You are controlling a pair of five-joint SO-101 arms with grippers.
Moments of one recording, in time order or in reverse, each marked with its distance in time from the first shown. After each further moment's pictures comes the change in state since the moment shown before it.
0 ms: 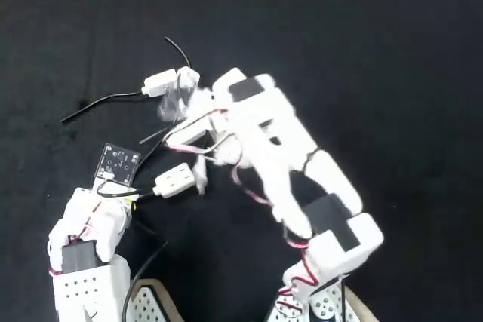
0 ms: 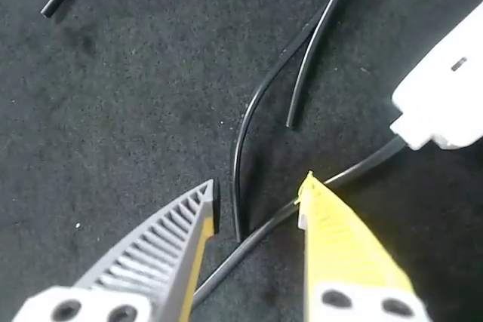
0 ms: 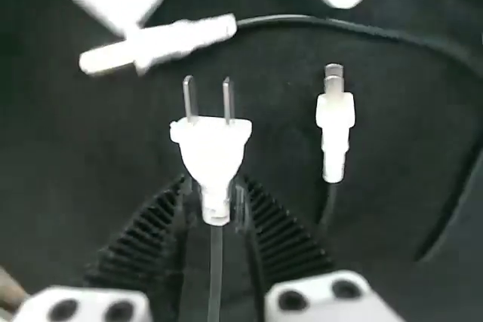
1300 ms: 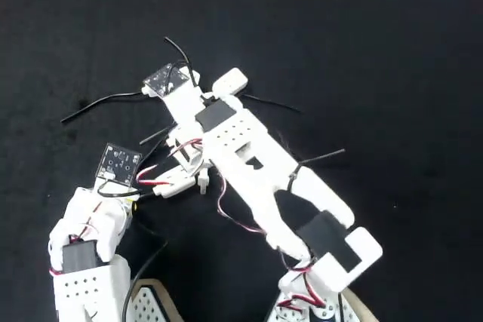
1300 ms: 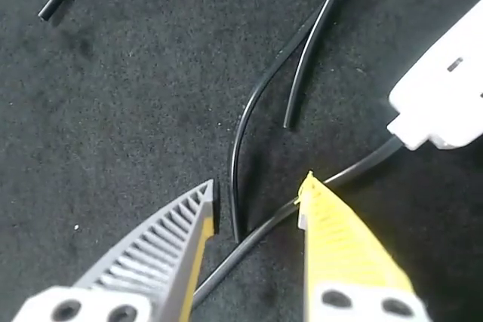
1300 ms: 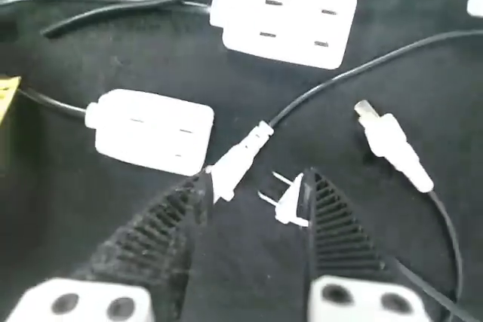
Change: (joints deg) left arm 0.1 0.0 0.0 0.0 0.0; right arm -12.8 -3.8 4.6 -10.4 -56.7
